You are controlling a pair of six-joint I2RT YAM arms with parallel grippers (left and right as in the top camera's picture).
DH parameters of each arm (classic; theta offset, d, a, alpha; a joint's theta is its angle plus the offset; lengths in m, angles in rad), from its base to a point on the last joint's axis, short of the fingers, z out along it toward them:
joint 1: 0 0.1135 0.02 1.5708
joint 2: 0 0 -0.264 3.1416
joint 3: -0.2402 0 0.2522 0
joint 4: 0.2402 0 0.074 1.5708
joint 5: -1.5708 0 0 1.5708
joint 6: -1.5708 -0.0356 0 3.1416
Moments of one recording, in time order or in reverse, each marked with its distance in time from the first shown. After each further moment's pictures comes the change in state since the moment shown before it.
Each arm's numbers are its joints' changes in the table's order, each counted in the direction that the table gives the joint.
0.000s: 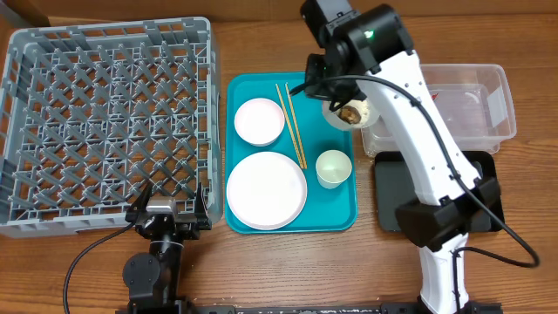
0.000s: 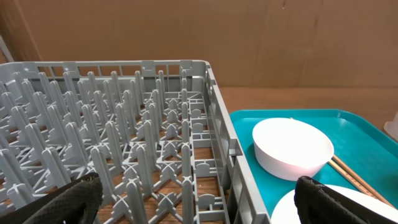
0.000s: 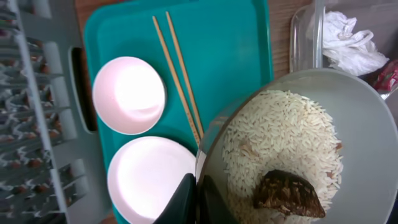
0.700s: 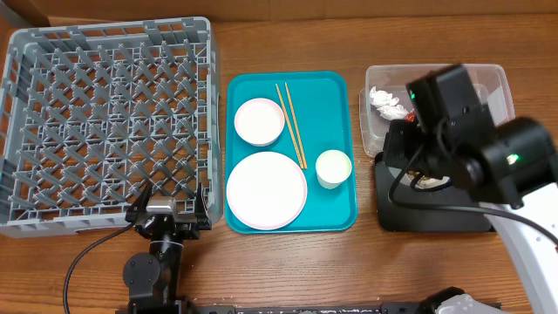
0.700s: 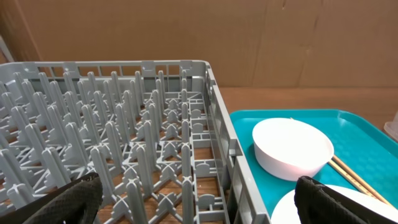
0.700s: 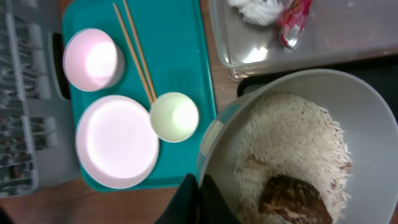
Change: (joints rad) left arm 0.000 0.001 0.001 -0.001 0.000 0.000; right arm -0.097 0.817 0.917 -0.249 -0.018 0.033
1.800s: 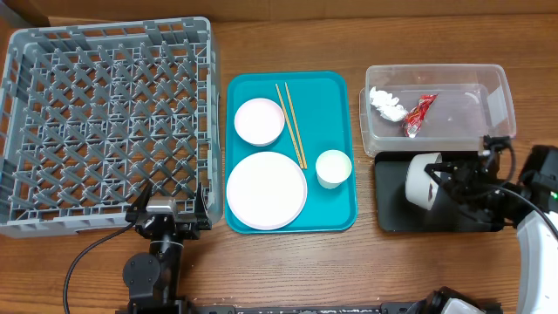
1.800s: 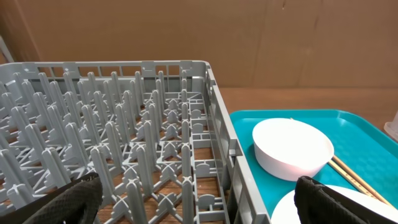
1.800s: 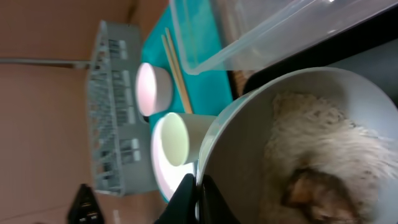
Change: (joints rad) left arm 0.000 0.000 0.001 -0.002 0.000 0.000; right arm -0.908 0.124 0.825 -0.557 1.038 0.446
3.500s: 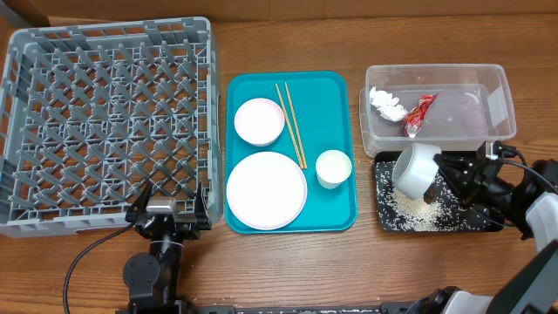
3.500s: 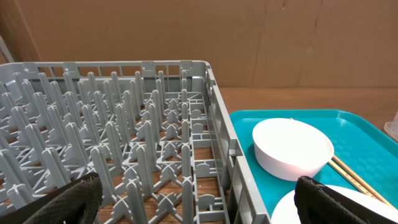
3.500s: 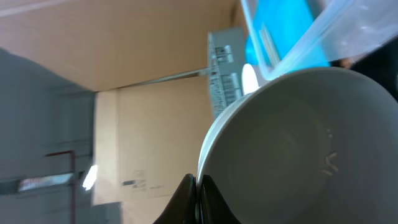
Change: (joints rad) left arm 0.000 0.000 0.000 0.000 0.000 0.000; right arm -0.126 -0.269 0.041 -0.060 0.495 -0.047
